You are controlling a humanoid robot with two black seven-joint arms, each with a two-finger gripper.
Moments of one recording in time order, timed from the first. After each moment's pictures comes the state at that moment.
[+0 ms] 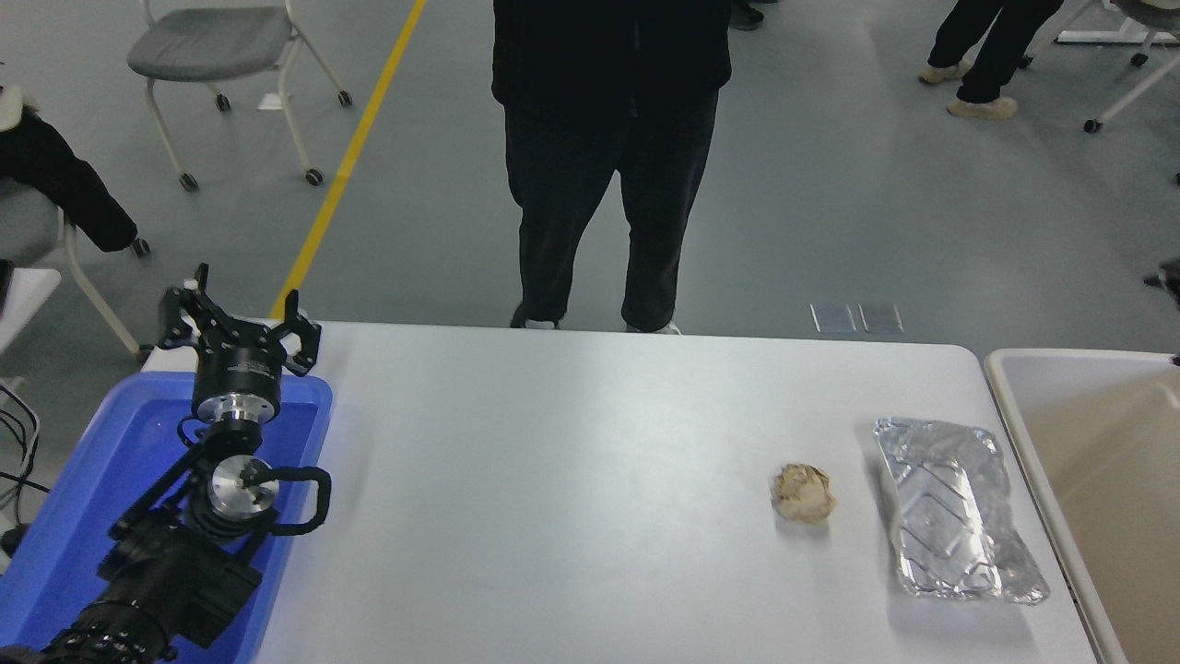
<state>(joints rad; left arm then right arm) -0.52 0.15 -1.18 -0.59 0.09 -0.33 -0.54 1.23 -1.08 -0.29 1.08 -0.33 0.03 -0.08</state>
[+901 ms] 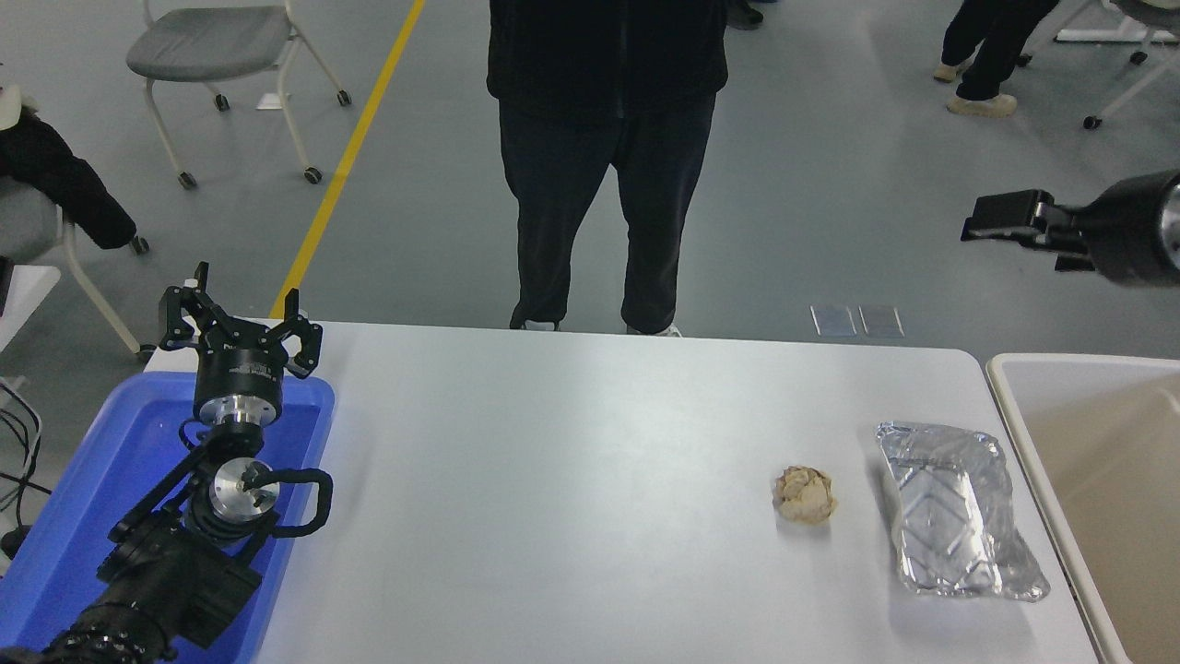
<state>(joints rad) -0.52 0.15 -1.18 -0.59 0.09 -0.33 -0.54 2.33 -0.67 -1.26 1.59 -0.40 0.31 -0.07</state>
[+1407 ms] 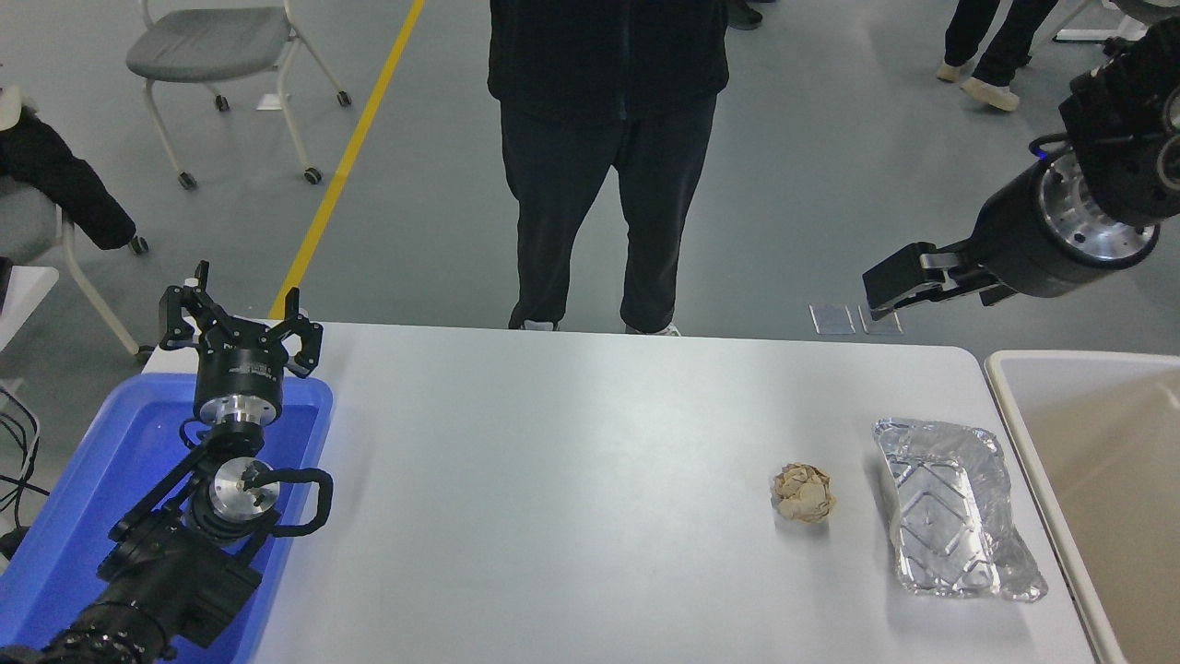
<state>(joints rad) -0.52 0.15 -1.18 -0.59 0.09 -0.33 -0.54 2.49 -0.33 -1.25 1.65 -0.21 0.58 -0.06</state>
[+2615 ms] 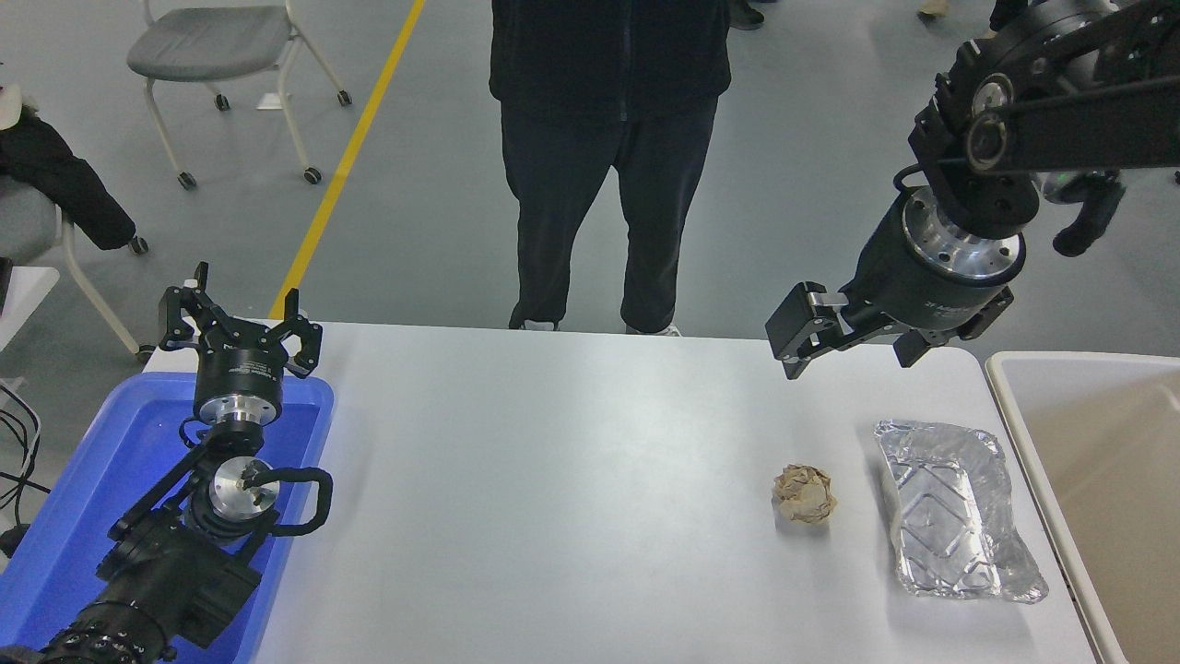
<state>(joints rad) -0.52 0.15 -1.18 -0.59 0.09 -0.33 -0.54 2.43 -0.19 -1.28 1.56 -0.03 0.73 -0.06</state>
